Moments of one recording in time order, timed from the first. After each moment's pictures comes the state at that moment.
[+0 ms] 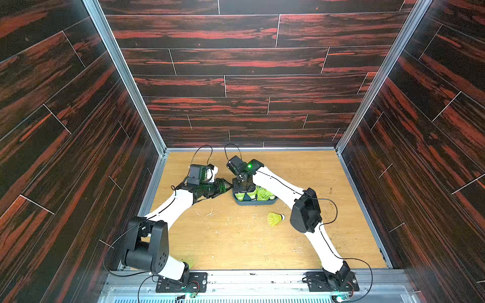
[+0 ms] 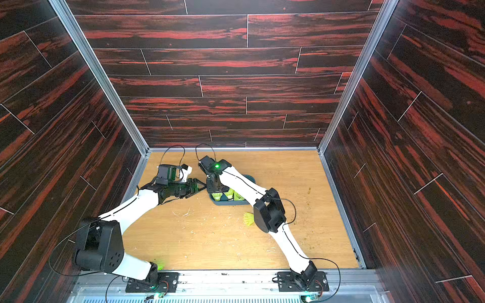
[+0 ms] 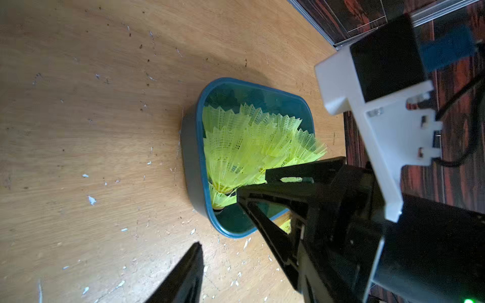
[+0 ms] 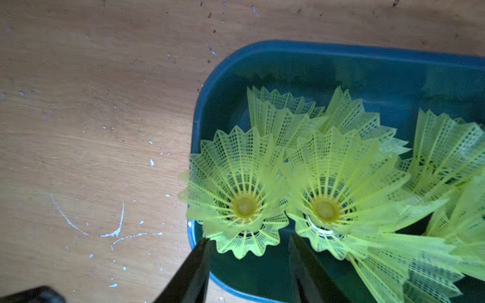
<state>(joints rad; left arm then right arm) -0.19 1.51 0.98 -0.27 0.64 -0.55 0.85 2.37 2.29 -1.17 0.11 0.63</state>
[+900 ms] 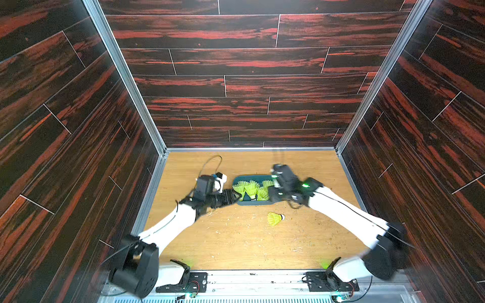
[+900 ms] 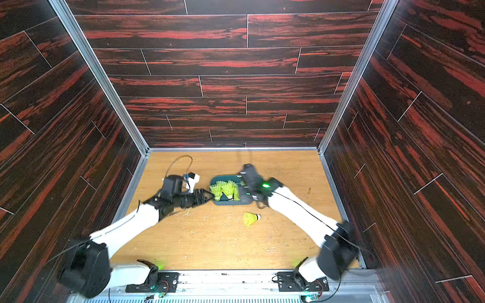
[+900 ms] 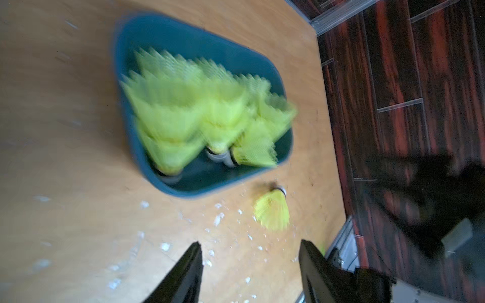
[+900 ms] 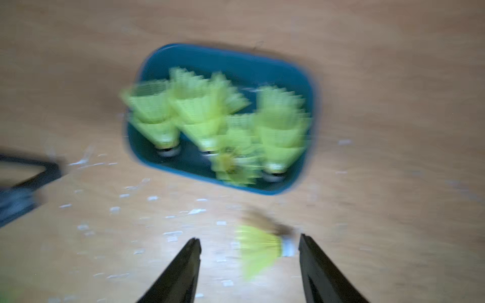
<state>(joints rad) -0.41 1.27 0.74 -0.10 0.52 -0.68 0.67 1.42 1.22 -0.74 0.17 0.32</state>
